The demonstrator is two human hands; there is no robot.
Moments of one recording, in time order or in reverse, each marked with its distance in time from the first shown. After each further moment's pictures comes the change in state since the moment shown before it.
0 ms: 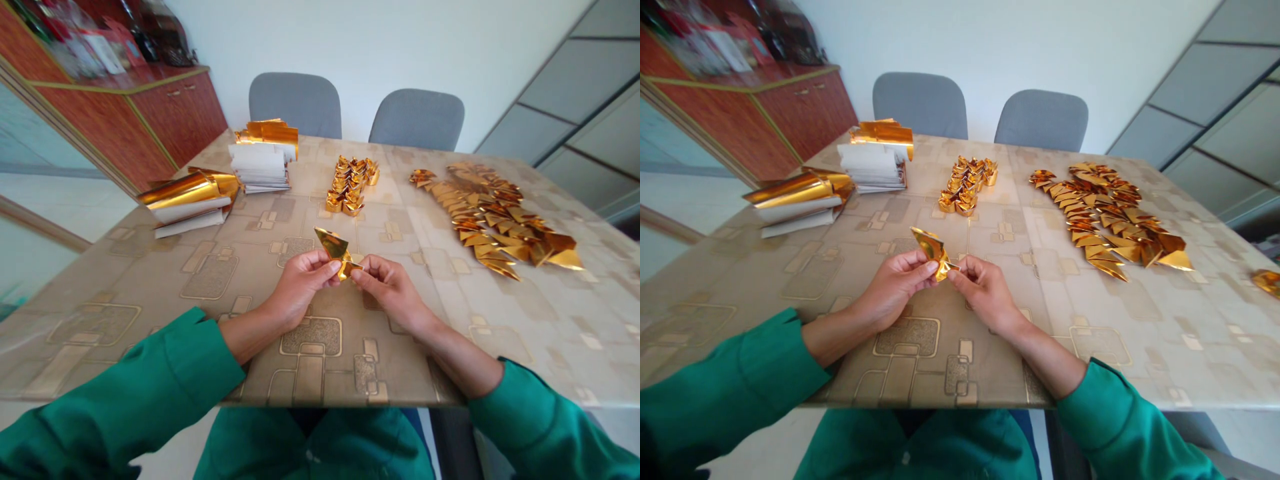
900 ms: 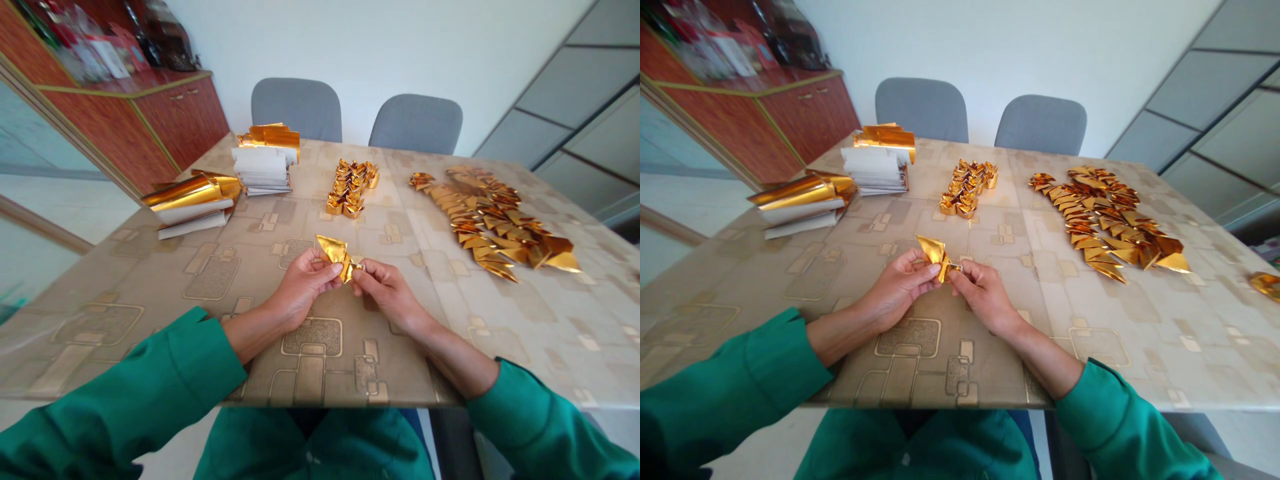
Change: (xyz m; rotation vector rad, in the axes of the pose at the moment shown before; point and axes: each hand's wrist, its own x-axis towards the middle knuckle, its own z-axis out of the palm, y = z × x) left_hand -0.001 0.001 0.002 -0.153 0.049 -0.087; right_hand 0.001 0.004 0.000 -0.081 -0.024 -0.007
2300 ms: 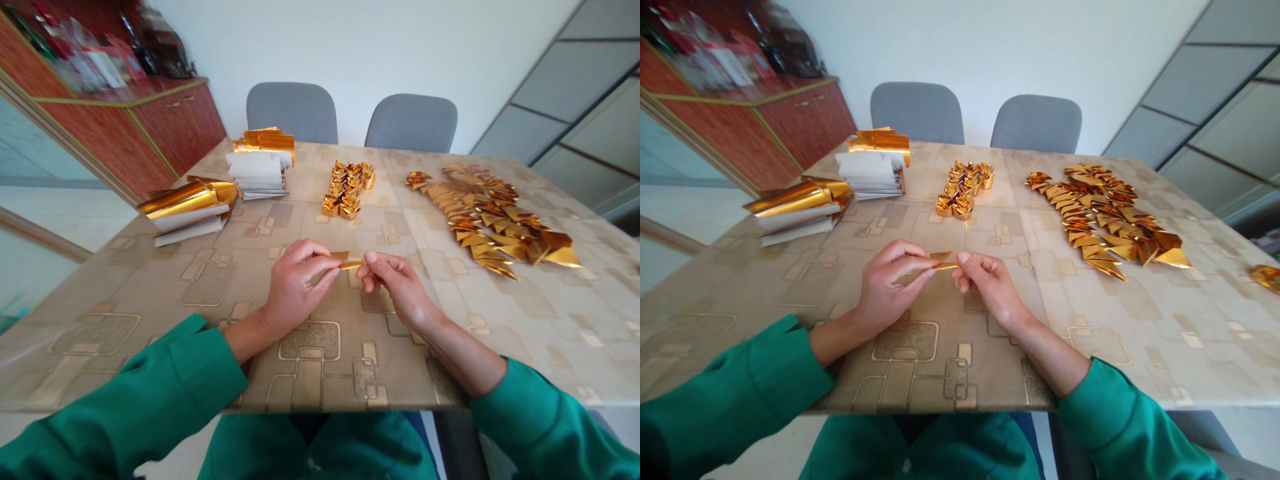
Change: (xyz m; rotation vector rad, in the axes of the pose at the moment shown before) left_hand -0.002 0.015 -0.008 0.959 0.038 0.805; right_hand 0.001 -0.011 -0.011 0.116 0.104 -0.013
